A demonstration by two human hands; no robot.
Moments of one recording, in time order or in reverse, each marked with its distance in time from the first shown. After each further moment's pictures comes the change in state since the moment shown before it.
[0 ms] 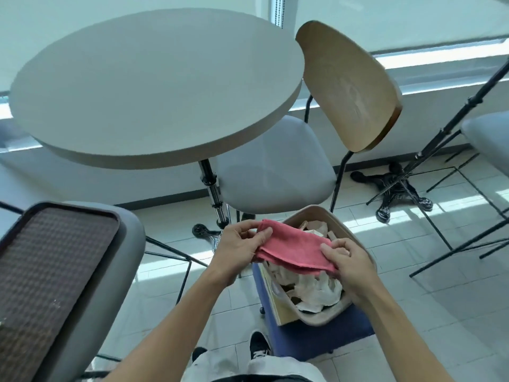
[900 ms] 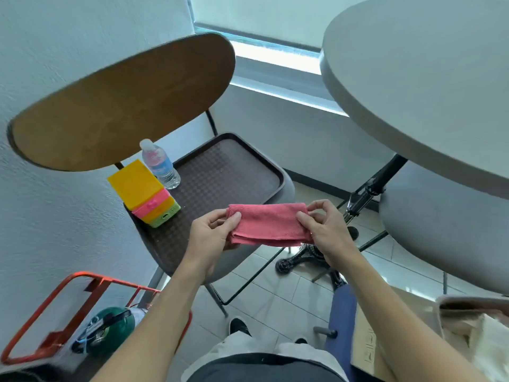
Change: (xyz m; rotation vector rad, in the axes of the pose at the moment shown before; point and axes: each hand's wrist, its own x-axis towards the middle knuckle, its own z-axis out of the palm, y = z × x) left_hand -0.142 -0.070 -0.283 -0.396 0.822 -0.007; right_hand -0.054 -0.015 0.350 -0.357 -0.727 -0.199
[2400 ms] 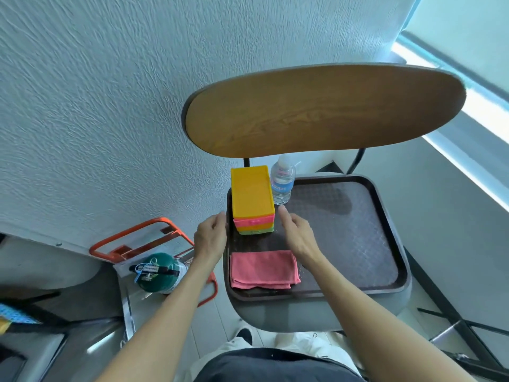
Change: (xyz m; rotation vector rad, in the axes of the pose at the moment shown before) left_hand 0.091 -0.034 -0.174 0.187 0.798 -0.136; right_hand 0.141 -0.007 0.269 -0.536 -0.608 0.000
